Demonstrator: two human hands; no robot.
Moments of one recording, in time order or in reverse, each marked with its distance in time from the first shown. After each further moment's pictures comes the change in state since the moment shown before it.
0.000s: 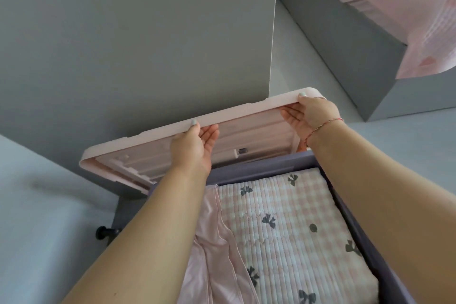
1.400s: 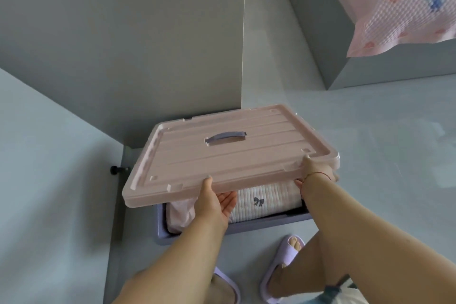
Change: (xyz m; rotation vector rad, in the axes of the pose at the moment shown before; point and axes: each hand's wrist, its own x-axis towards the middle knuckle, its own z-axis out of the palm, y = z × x) left_hand -0.247 -0.029 -0.077 0.199 0.316 -0.626; right_hand -0.194 0.009 -0.139 -0.570 0.741 0.368
